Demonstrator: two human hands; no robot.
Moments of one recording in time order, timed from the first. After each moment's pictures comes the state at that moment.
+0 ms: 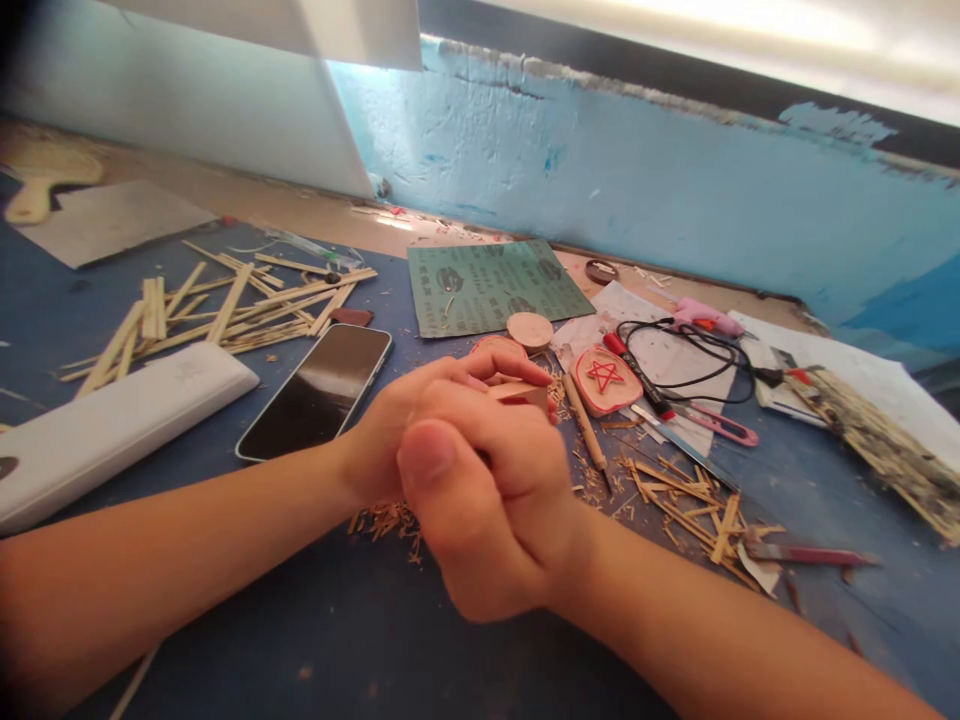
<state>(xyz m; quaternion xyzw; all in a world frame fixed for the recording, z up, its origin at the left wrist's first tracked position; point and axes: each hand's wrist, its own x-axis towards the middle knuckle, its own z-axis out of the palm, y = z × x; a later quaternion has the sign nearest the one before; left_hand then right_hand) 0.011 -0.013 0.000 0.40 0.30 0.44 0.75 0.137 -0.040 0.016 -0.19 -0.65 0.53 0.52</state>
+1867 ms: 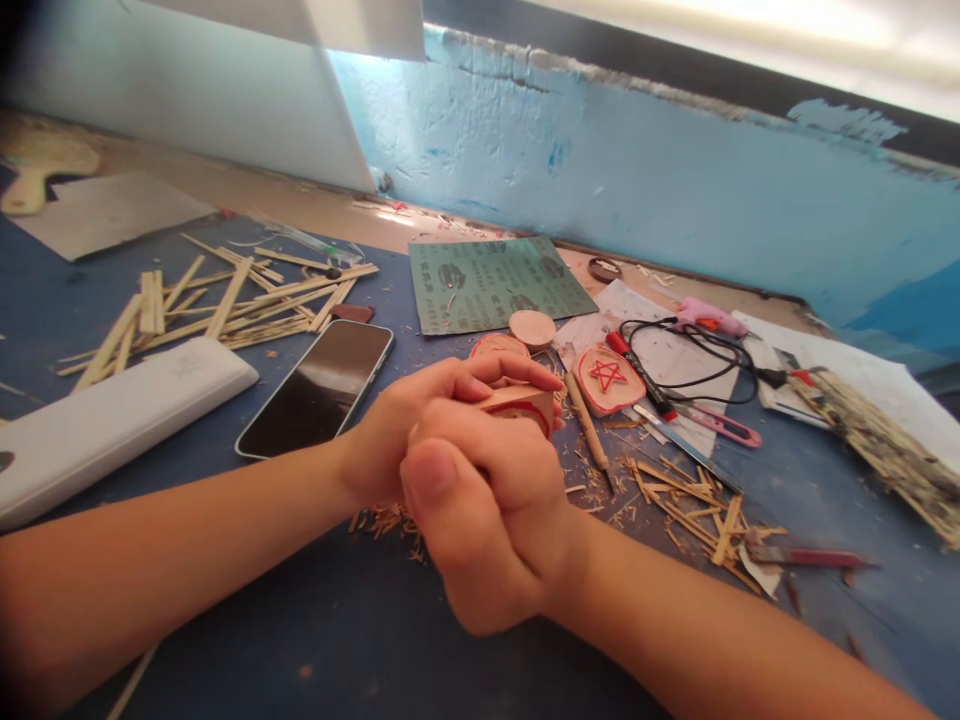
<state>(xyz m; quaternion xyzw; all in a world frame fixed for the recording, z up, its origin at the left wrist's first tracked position) 0.012 -0.010 -0.002 0.38 0.30 0.40 0.78 0.144 -0.049 0.025 -0.25 -0.71 0.48 0.45</state>
